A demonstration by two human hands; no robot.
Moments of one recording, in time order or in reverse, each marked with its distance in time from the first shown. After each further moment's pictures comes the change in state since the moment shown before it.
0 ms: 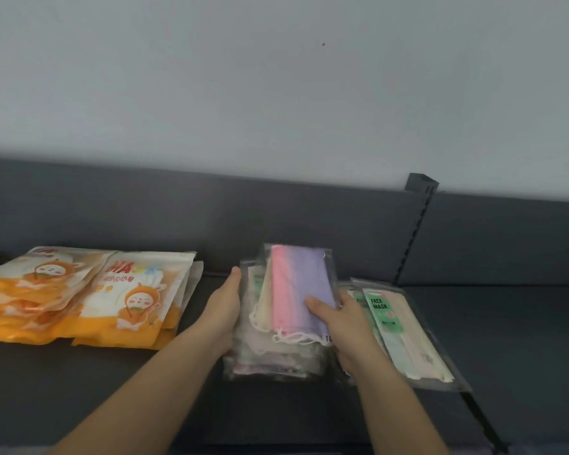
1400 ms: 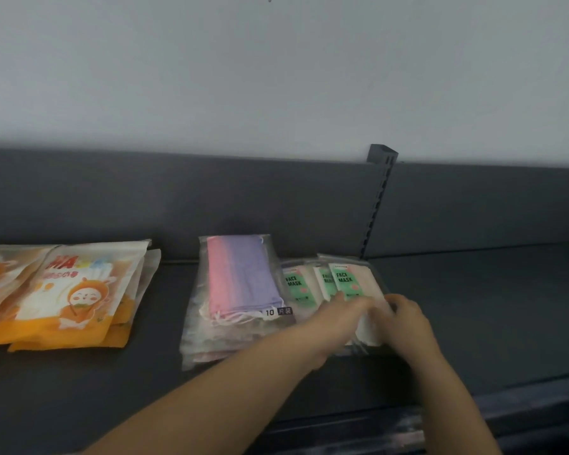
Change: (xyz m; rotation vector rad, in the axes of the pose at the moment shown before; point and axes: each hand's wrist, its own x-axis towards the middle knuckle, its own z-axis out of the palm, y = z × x) left_hand -0.067 -0.046 0.159 0.542 -0.533 0.040; right_hand -0.004 0.014 -0.145 -0.882 0.281 0.112
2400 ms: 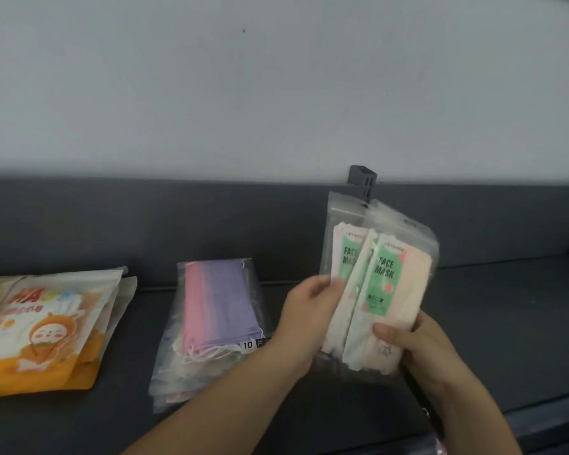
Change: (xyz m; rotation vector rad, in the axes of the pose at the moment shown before) left_hand 0.016 0.019 -0.010 -0.371 0.229 0.329; right_hand 0.006 0.022 -0.042 1.068 -0.339 -0.185
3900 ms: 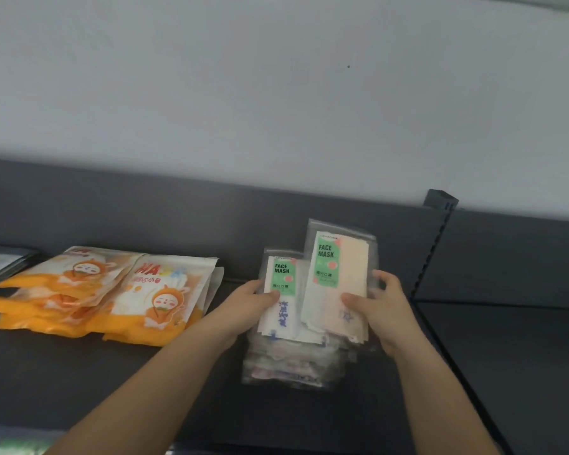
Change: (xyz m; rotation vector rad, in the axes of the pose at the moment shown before) left_hand -0.017 0.016 -0.198 0.308 0.146 -0.127; right_hand 0.037 -0.008 0.167 -0.286 0.053 0.002
